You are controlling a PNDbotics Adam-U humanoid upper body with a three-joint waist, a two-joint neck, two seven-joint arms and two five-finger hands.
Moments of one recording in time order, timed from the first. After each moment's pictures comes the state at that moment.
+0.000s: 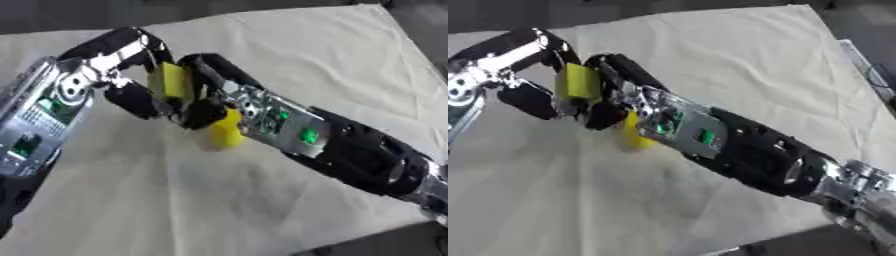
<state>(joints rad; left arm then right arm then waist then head) -1.17 0.10 -0.67 -1.29 -0.47 0.34 -0.40 -0.54 -0.68 0.54 -1.98 0.06 0.77 -0.23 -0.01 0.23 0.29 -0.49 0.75</state>
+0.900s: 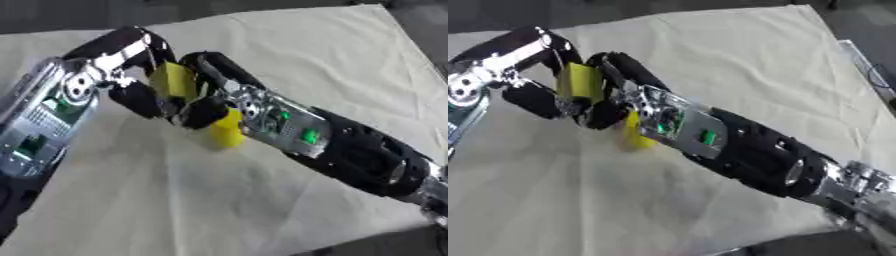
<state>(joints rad) -1.17 0.09 -0.67 -1.30 -0.48 0.37 -0.40 -0.54 -0.67 0.54 -1.98 0.05 0.80 -0.27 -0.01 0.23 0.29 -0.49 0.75</state>
